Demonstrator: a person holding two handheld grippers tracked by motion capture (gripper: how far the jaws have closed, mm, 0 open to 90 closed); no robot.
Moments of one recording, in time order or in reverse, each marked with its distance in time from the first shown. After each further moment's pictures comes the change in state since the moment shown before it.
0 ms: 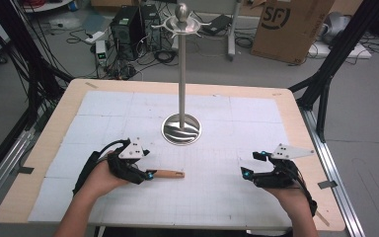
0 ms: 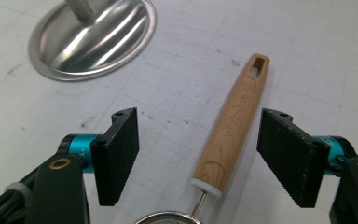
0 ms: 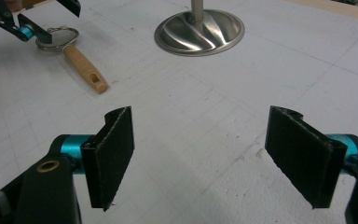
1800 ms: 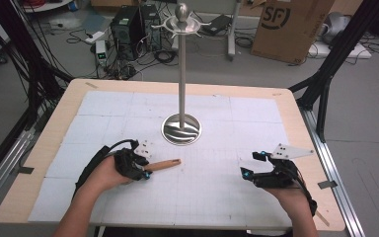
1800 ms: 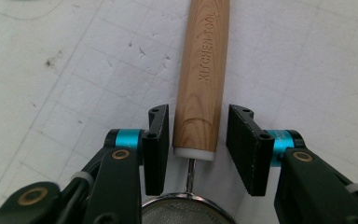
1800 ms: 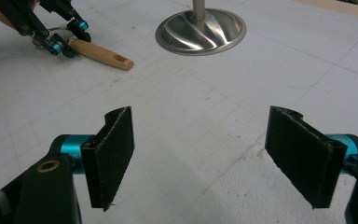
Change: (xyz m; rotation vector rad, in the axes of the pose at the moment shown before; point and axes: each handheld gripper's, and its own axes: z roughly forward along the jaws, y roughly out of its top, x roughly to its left) left arm 0.013 -0.002 0.024 0.291 -0.052 -0.018; right arm 0.000 0.000 0.001 0.003 0.005 -0.003
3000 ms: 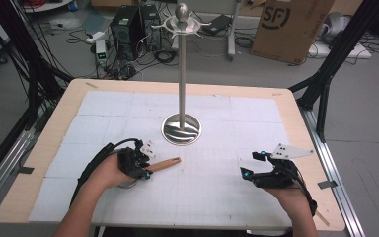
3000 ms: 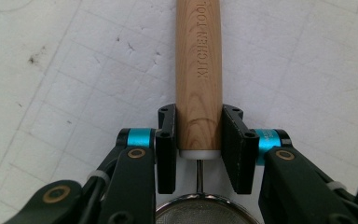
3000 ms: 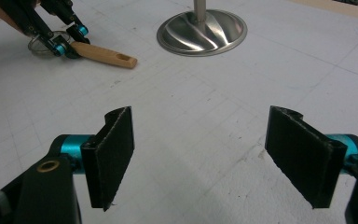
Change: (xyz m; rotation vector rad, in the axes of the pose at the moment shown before) left arm -0.003 0.009 0.002 0.065 -0.014 0.013; right arm 0.001 0.001 0.000 -0.002 0.001 0.000
